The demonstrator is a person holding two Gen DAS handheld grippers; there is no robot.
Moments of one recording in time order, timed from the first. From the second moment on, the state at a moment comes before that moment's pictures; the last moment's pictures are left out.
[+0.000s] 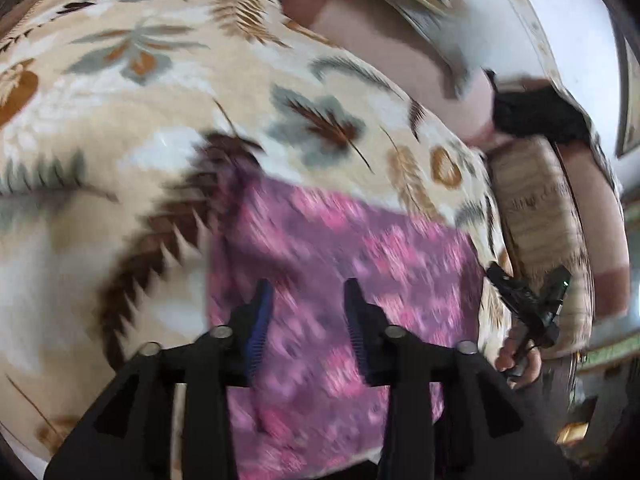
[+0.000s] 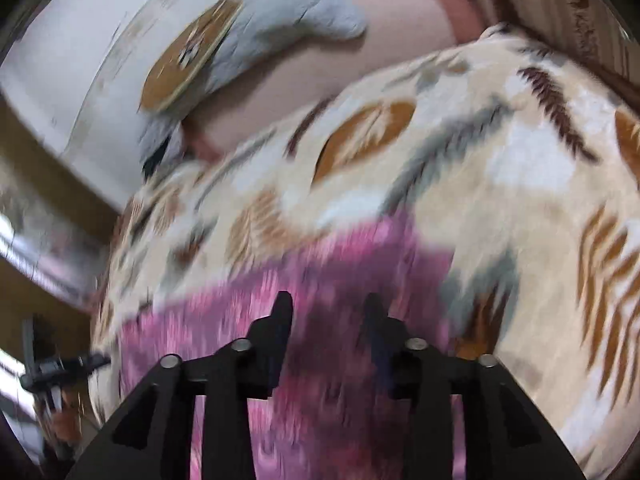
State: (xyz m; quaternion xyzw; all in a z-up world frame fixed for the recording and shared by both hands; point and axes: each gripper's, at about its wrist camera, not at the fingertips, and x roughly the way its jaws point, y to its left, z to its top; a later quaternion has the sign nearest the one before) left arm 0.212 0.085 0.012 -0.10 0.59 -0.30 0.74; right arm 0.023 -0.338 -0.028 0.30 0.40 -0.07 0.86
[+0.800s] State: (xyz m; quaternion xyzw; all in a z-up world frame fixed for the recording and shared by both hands) left arm 0.121 0.095 -0.043 -0.25 0.66 -0.29 0.65; right arm -0.085 -0.326 -0.067 0.40 0.44 -0.06 0.80
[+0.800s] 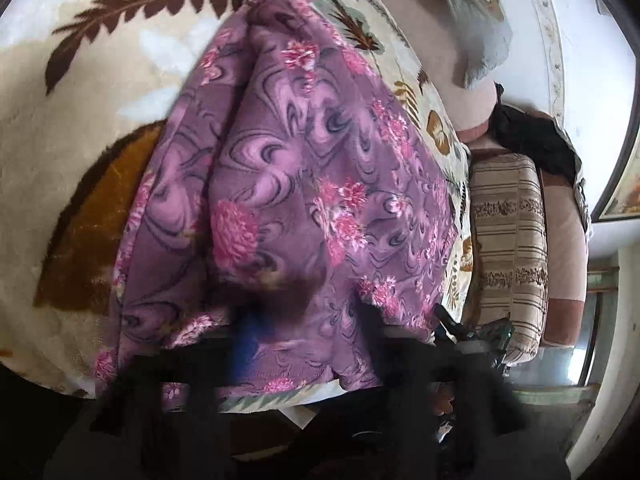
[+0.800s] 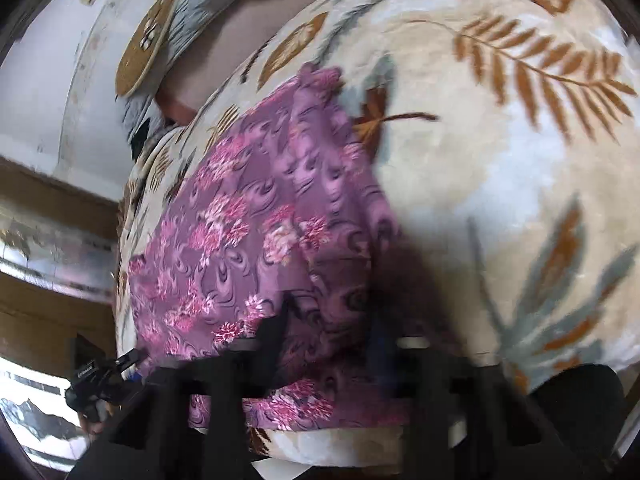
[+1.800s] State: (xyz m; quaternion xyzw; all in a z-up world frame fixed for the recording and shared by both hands) left arm 0.160 0.061 -0.031 -0.07 0.60 -0.24 0.76; right arm -0.037 -0.265 -0.056 0.19 0.41 -0.12 0.88
